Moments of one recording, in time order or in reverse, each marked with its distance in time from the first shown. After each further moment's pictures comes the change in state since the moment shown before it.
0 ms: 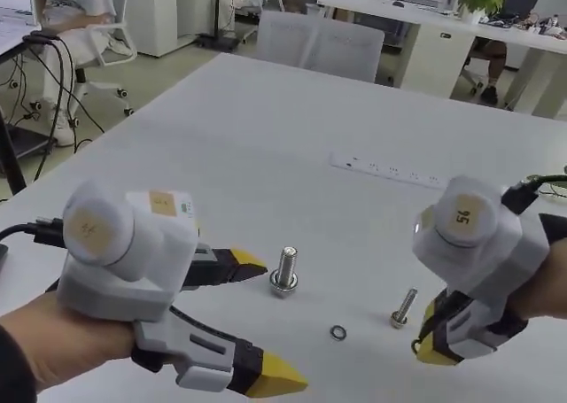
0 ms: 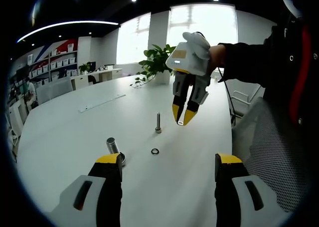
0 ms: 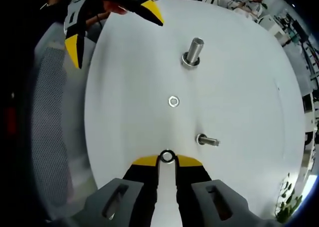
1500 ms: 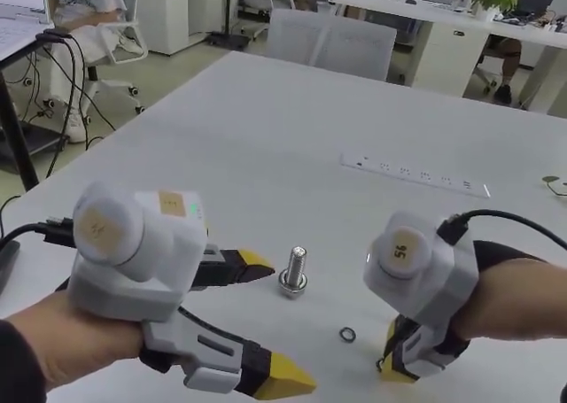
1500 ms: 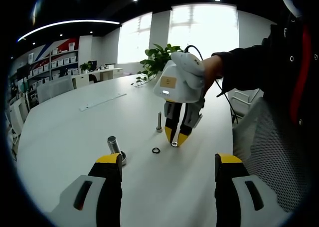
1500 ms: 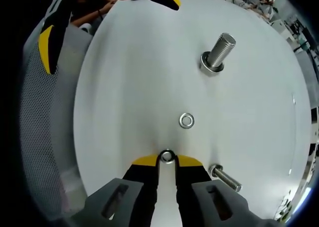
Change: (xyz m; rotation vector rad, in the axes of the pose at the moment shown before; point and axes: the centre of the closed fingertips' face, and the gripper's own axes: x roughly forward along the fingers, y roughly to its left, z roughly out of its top) left arm -0.004 0.001 -0.002 -0.010 0.002 0.006; right arm 0.054 0.014 0.030 -0.072 0.021 0.048
